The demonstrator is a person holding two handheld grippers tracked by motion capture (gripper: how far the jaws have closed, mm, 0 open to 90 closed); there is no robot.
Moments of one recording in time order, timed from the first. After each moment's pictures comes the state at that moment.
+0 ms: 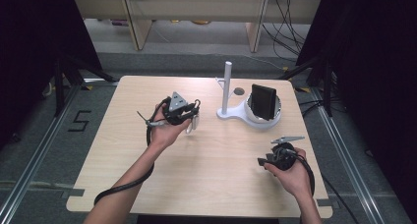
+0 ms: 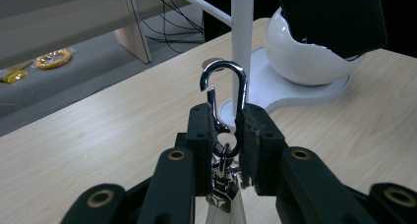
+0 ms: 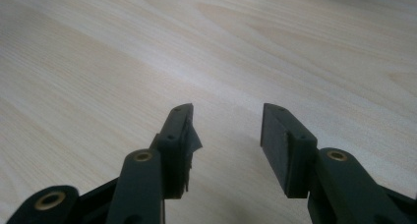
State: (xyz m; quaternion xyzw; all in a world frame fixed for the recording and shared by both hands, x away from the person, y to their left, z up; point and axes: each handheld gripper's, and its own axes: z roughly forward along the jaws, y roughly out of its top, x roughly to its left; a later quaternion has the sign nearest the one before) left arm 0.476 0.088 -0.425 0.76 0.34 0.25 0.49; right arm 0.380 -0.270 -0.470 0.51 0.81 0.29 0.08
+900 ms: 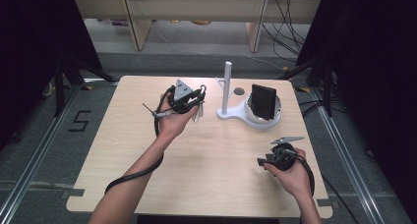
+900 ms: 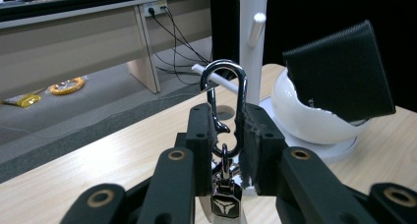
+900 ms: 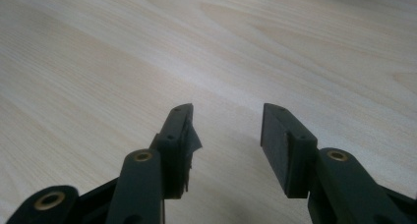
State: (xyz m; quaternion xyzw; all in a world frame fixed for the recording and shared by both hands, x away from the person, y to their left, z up) left arm 0.493 0.070 -0.398 0.72 0.34 0.28 0.54; right arm 0.379 -0.269 -0.470 0.50 0.81 0.29 0.09
